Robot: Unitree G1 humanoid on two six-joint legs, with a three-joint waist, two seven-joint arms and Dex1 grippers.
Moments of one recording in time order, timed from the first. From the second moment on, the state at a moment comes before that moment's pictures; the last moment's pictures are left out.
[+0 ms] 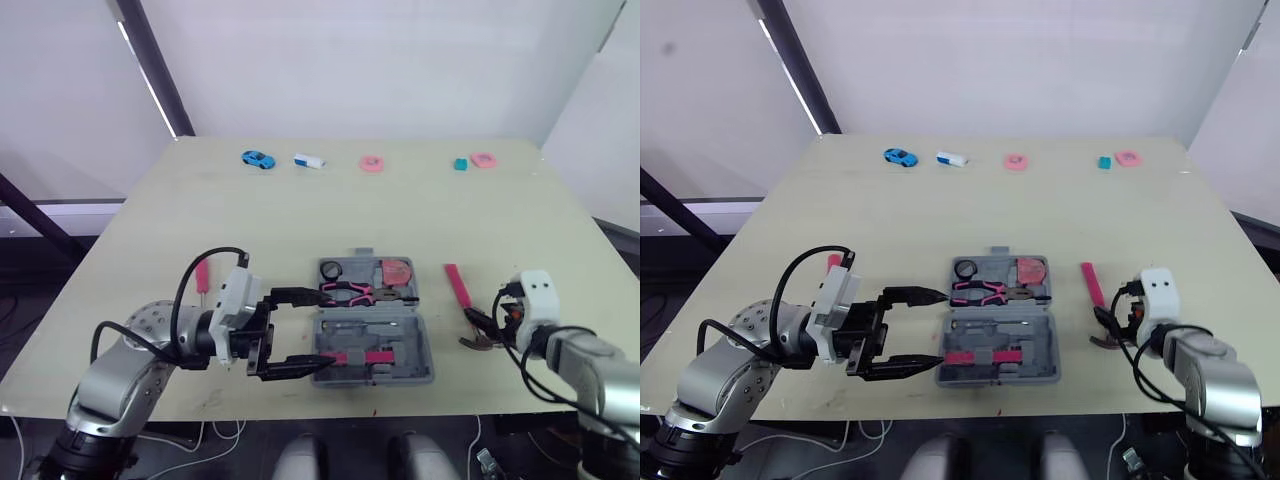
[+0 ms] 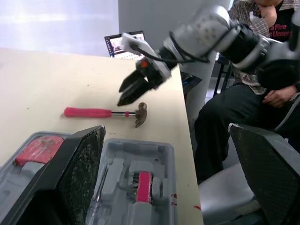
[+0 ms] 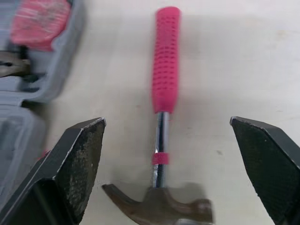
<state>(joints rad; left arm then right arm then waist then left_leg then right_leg) -0.11 0.75 0.06 -0.42 -0.67 0.36 -1.23 -0.07 -0.29 -0.29 -0.41 0.14 0.99 0.53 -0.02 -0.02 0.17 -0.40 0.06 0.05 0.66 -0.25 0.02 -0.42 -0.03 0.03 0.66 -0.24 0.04</state>
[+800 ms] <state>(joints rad) -0.15 0.76 0.06 -0.42 -0.69 0.37 -1.26 -0.02 -0.24 -0.20 -0.04 0.16 0.44 0.40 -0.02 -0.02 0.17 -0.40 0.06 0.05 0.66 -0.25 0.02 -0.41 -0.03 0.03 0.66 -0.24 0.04</state>
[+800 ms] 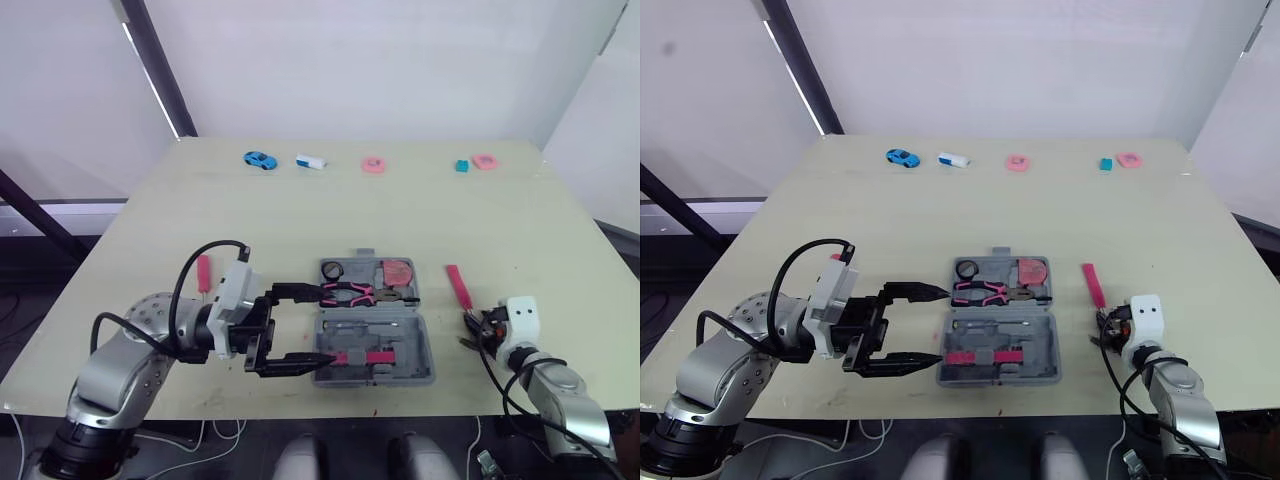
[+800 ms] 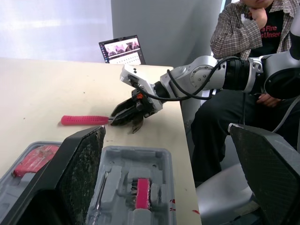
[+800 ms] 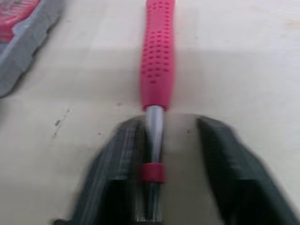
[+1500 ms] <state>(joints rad) -0.13 0.78 0.08 -0.36 -0.69 0.35 -1.30 0.05 -0.50 -0.16 -0.20 0.24 0.54 0.56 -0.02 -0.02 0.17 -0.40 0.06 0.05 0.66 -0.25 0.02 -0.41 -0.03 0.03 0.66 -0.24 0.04</state>
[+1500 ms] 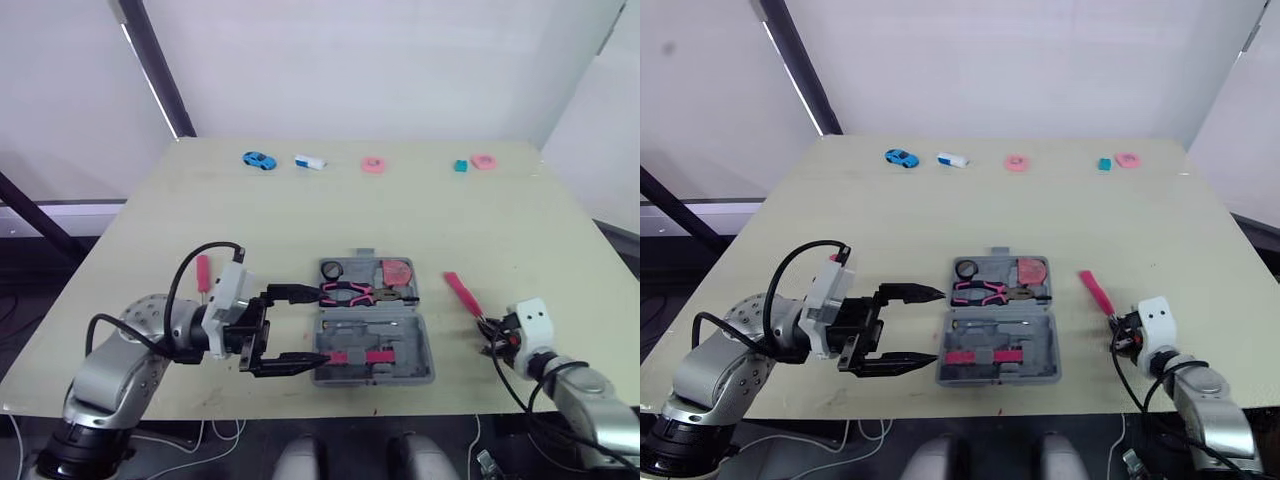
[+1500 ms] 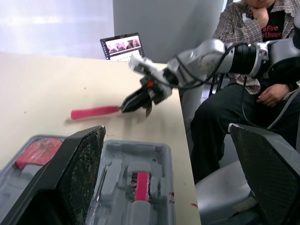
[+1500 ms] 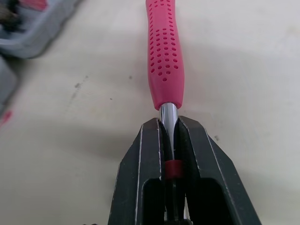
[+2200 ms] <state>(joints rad) -0.11 0.88 0.16 -0.10 -0.60 0.22 -1.43 -0.50 -0.88 0.39 -0.38 0.20 0.71 1.11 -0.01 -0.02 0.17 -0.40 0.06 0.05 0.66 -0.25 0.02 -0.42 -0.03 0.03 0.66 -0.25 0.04</state>
